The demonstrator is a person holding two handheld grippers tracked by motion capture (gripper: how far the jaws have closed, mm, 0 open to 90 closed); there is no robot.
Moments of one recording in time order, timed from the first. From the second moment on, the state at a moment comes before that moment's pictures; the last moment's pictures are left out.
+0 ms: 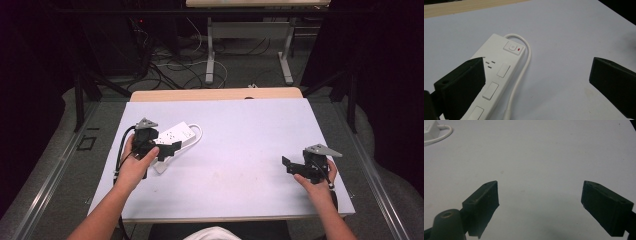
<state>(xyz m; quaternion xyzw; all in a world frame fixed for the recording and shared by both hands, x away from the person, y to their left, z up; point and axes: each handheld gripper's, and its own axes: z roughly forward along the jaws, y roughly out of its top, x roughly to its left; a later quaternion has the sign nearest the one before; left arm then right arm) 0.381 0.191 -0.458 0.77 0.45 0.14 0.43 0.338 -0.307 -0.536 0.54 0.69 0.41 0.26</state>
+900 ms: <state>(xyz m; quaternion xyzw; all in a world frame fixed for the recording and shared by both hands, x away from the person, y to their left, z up) 0.361 0.254 -0.483 0.71 0.53 0.18 0.43 0.337 -0.308 -0.536 0.54 0.69 0.42 0.26</state>
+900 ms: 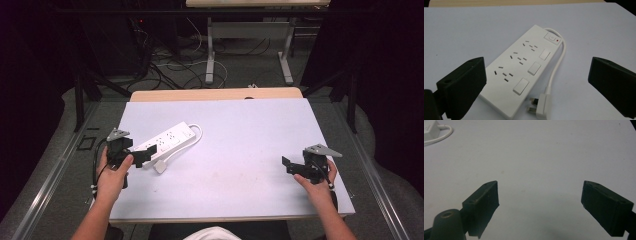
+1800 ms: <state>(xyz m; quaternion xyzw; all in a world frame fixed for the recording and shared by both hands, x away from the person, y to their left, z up) 0.351 0.297 -0.531 0.67 0.58 0.19 0.43 0.337 -0.307 -0.536 0.54 0.69 0.41 0.26</state>
